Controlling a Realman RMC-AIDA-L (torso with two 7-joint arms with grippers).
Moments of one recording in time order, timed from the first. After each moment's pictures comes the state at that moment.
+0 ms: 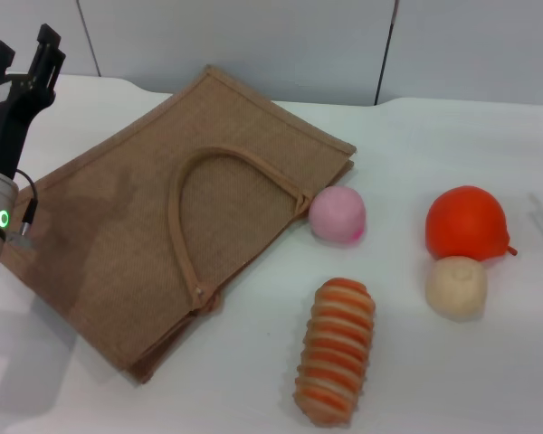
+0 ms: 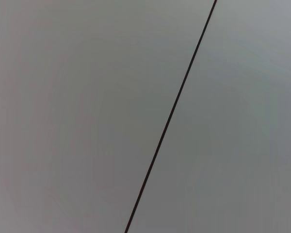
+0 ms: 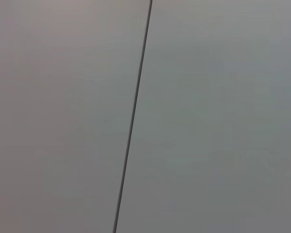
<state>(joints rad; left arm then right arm) -0.58 -2.04 0.06 -0.16 -1.98 -1.40 2.63 0.60 2.02 0.45 -0.05 -2.02 -1.35 0.25</state>
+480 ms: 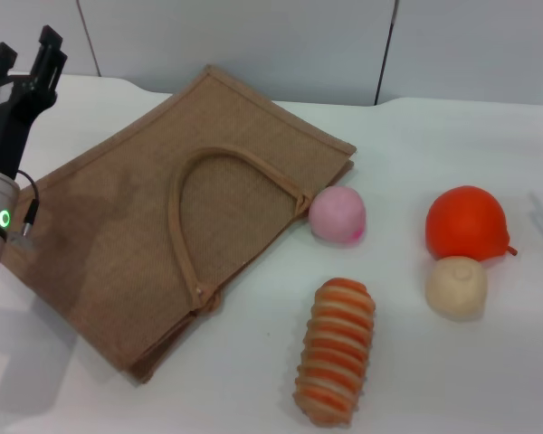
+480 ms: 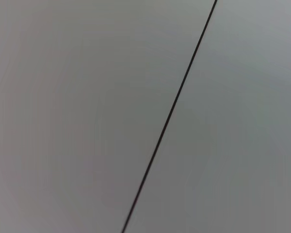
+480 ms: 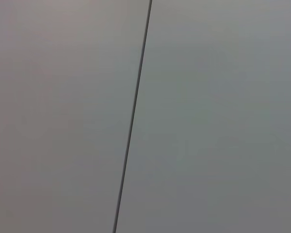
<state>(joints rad) -0.58 -2.04 0.07 -0.16 -1.98 -1.39 2.62 0.60 2.02 0.45 -0.05 -2.02 -1.35 0.25</state>
